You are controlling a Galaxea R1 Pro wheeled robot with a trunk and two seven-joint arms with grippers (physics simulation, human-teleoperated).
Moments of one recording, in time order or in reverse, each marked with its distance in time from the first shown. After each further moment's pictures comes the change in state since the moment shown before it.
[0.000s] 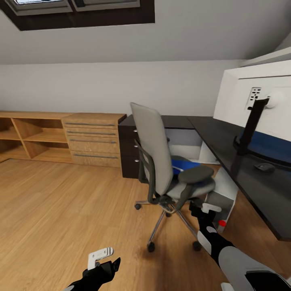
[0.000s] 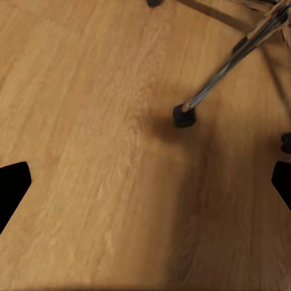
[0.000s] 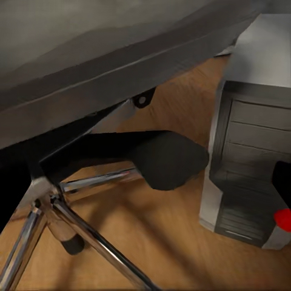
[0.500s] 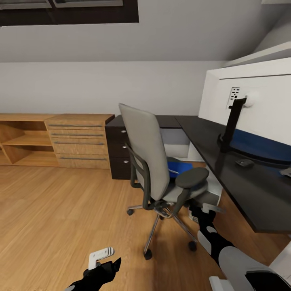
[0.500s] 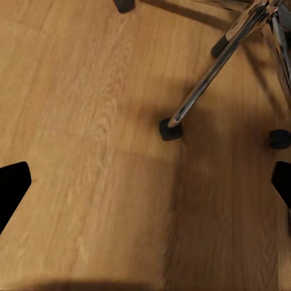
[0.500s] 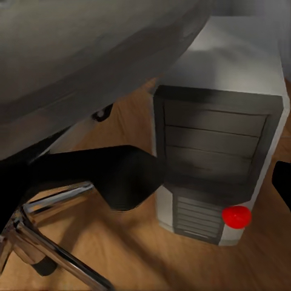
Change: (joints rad) left arm 0.000 0.000 -0.007 0.000 0.000 0.000 0.000; right arm 0.000 0.000 -0.002 -0.001 -0.001 0.000 -0.003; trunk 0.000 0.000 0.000
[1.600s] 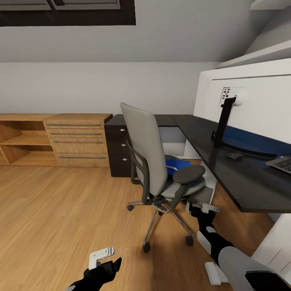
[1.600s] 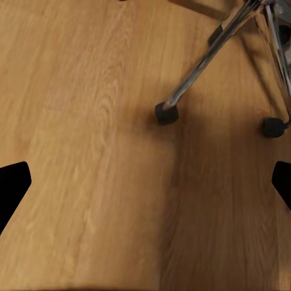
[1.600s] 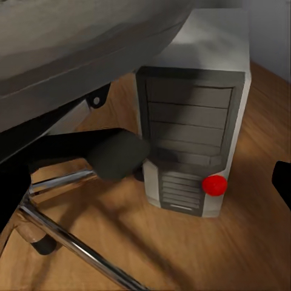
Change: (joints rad) left arm 0.000 -0.001 -0.003 0.000 -0.001 -0.006 0.000; right arm 0.000 0.002 0.001 0.001 -0.001 0.005 -0.001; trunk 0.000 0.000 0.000
